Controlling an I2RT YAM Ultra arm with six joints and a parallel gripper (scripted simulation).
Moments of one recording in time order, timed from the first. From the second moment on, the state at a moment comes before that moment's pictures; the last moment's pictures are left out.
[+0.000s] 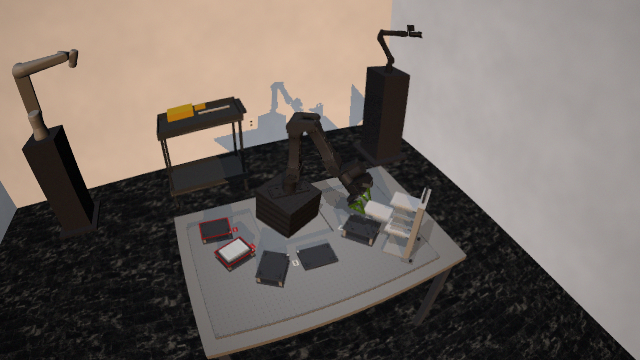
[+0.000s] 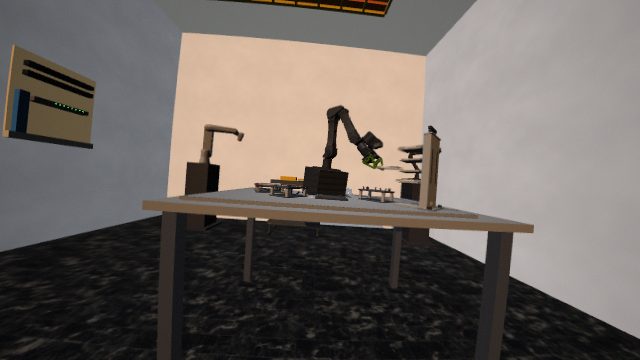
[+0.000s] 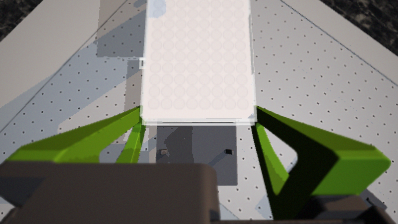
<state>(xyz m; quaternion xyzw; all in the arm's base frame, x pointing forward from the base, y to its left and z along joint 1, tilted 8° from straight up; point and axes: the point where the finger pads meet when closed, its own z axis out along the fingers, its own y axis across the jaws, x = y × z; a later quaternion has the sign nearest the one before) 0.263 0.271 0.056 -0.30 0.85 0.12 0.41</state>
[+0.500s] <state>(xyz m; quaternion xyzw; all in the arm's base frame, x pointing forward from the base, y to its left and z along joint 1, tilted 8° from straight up) 0.274 0.279 0.058 -0.30 0.85 0.12 0.41</state>
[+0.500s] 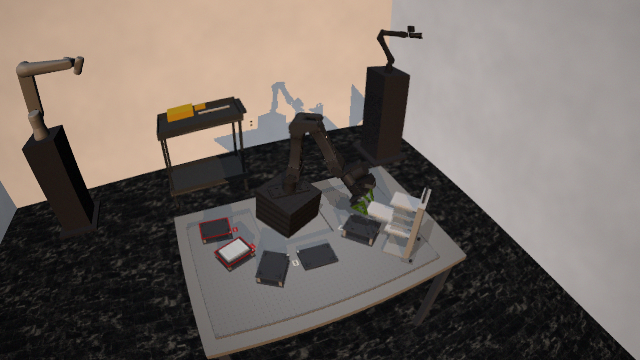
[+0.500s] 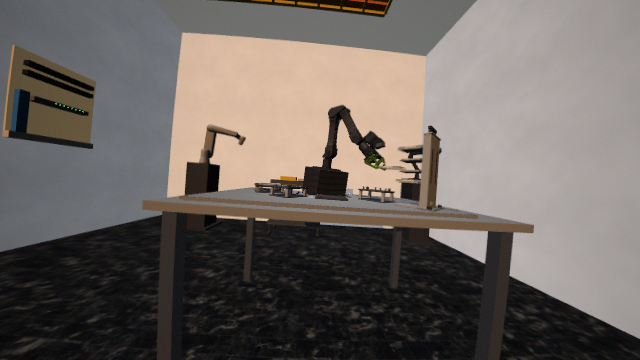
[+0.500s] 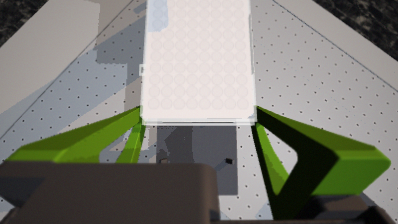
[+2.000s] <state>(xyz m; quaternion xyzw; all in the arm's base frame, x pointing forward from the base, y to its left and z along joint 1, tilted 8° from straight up) 0.282 0.285 0.055 -0.30 0.85 0.12 0.41</state>
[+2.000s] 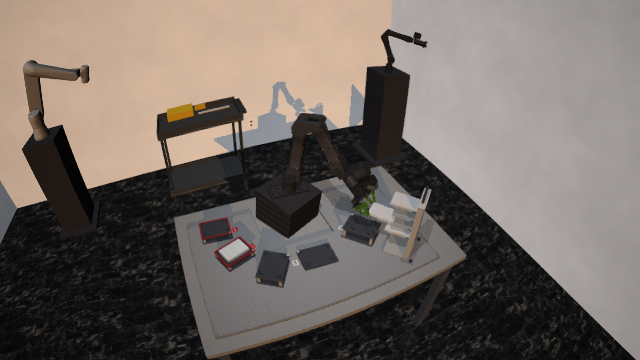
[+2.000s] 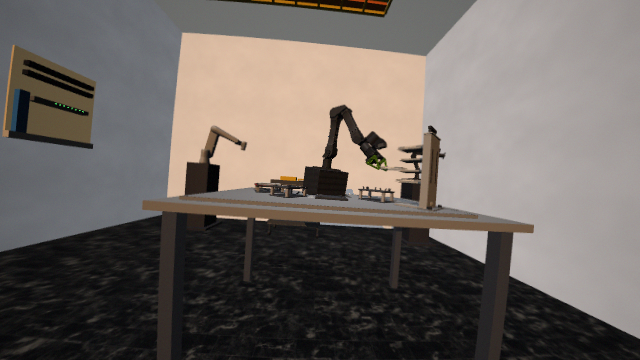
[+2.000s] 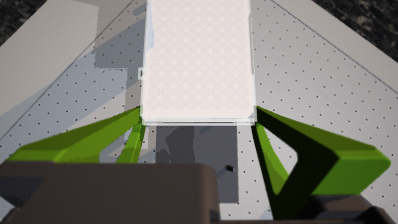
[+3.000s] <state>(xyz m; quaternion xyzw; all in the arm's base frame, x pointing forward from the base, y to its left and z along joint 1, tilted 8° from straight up) 0.295 0.296 0.056 -0.30 0.85 0.12 0.41</state>
